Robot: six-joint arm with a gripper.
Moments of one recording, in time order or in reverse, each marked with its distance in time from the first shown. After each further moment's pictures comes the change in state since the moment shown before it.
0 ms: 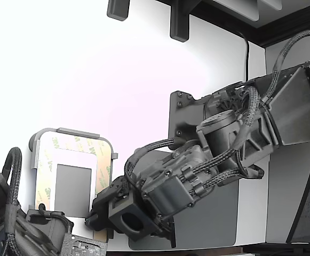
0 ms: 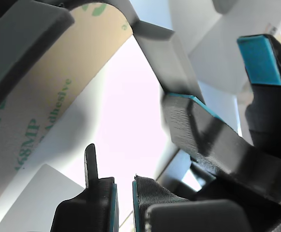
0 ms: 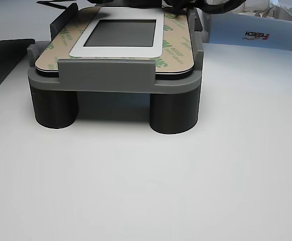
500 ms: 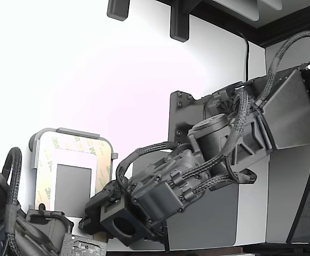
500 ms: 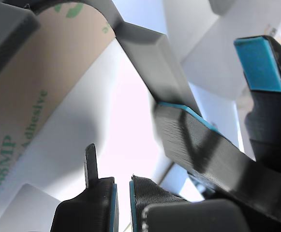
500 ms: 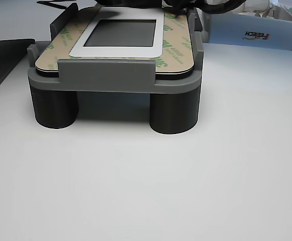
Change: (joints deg) arm 0.1 -4.5 -3.2 -1.1 -0.6 0.4
